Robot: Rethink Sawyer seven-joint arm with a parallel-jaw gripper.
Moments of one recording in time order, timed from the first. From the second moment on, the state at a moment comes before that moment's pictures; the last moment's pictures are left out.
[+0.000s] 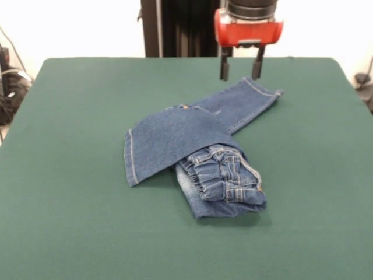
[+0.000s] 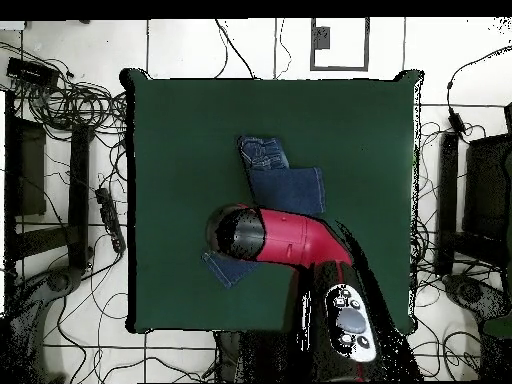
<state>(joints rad) -0.14 -0.71 0.02 1.78 -0.01 0.51 1.57</state>
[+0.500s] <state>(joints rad) -0.25 -0.71 0.07 1.78 -0.10 0.51 1.57</state>
